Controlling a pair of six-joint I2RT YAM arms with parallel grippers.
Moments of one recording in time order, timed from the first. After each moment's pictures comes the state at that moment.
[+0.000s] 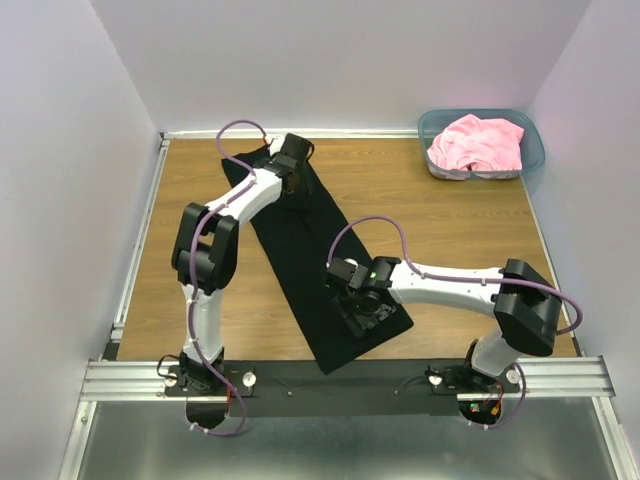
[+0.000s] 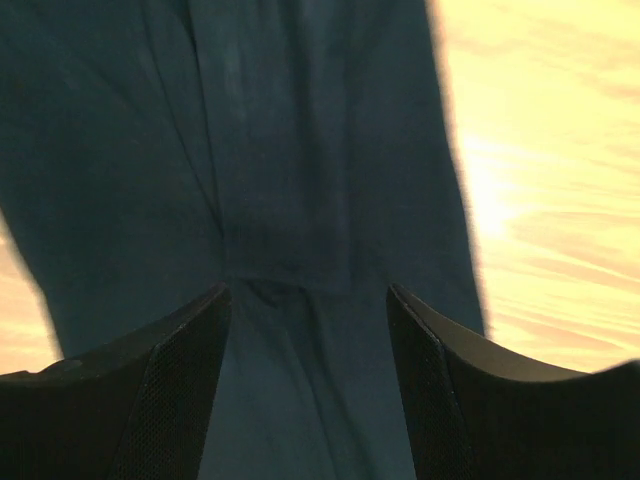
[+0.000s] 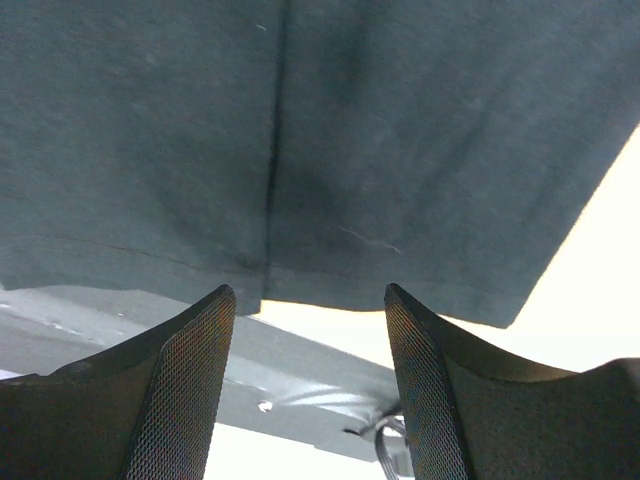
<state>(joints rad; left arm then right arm) -0.42 1.99 1.64 -0.54 -0.27 -0.63 1.12 1.61 1.06 -0.89 0.11 0.52</state>
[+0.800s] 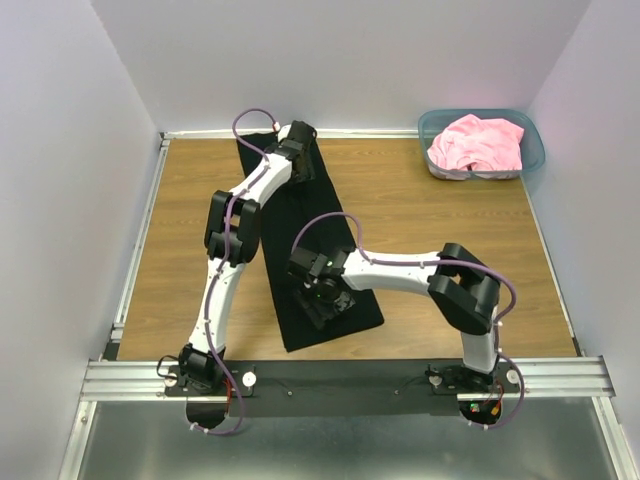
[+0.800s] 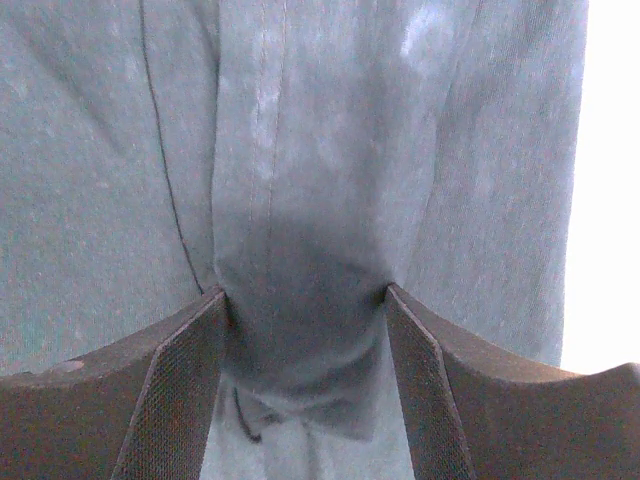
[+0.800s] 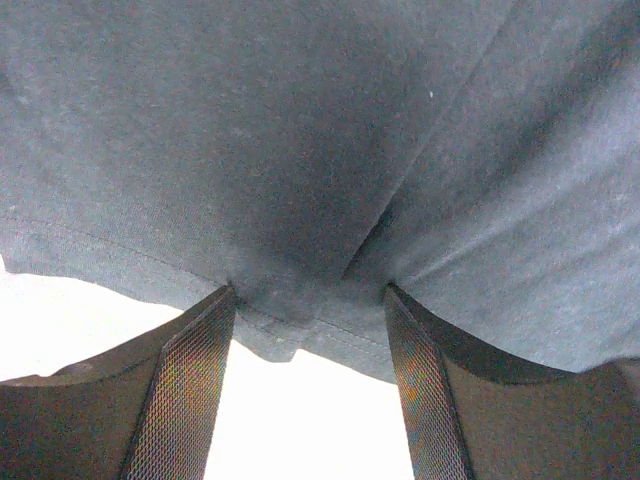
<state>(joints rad) -0.36 2.47 2.15 -0.65 -0.28 -0.56 1.12 1.92 1.30 -0.78 -0.03 0.51</state>
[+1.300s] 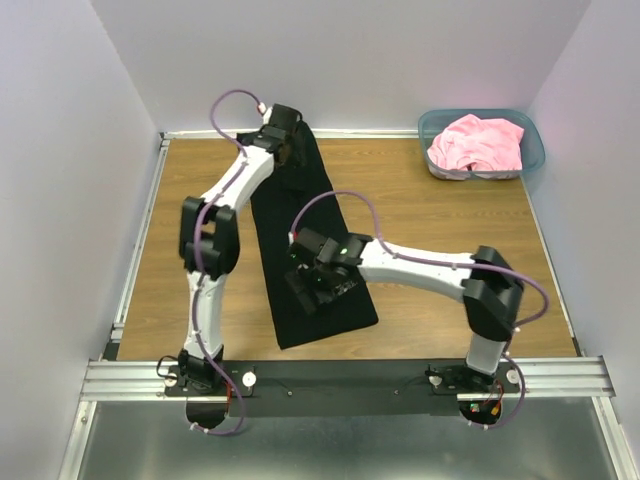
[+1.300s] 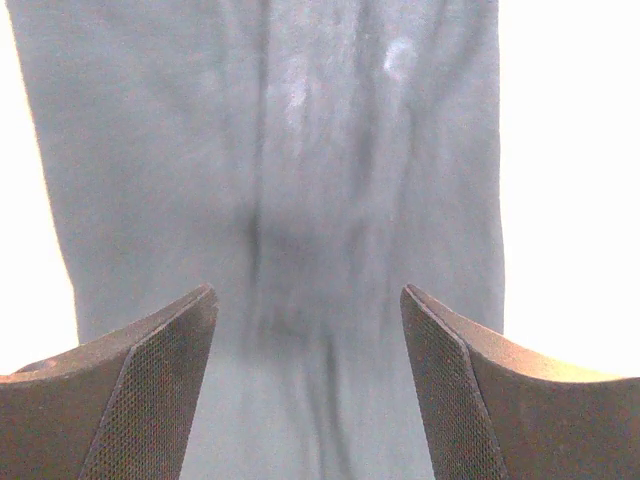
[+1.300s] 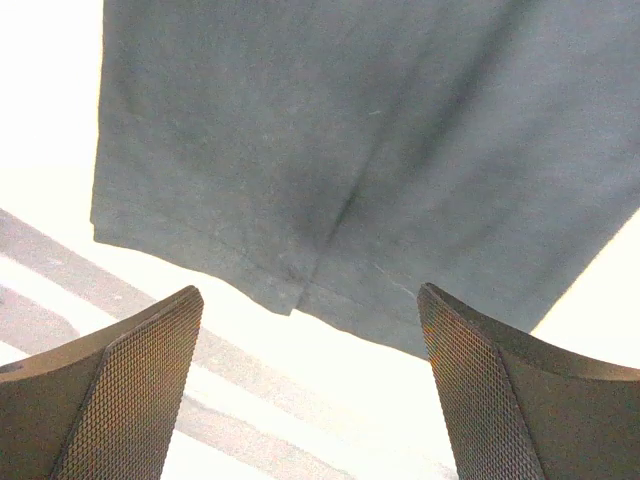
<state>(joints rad) -0.33 2.30 2.06 -0.63 -0.24 -0.48 1.11 1.87 1.41 -0.78 0.04 0.50</state>
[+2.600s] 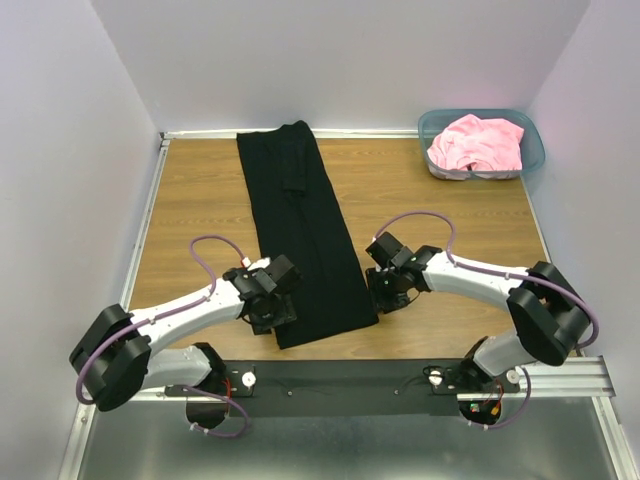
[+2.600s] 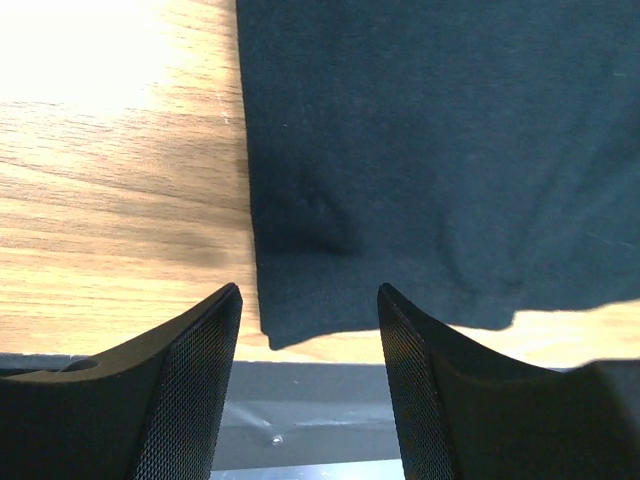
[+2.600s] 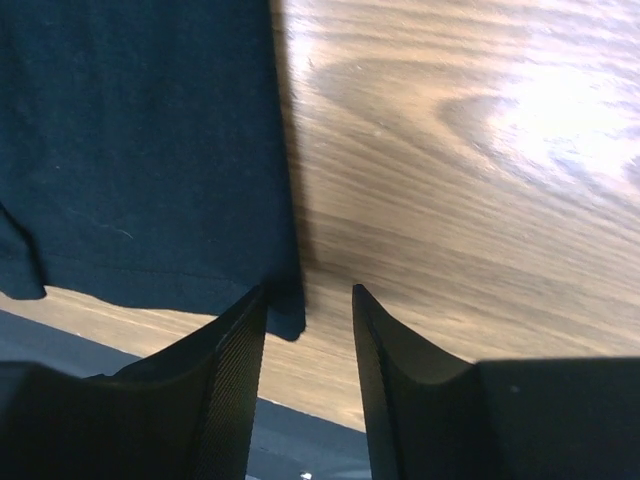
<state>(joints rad) -0.83 1.17 0.63 -0.77 -0.09 -1.15 0.77 1.48 0.79 -0.58 -0.08 0.62</state>
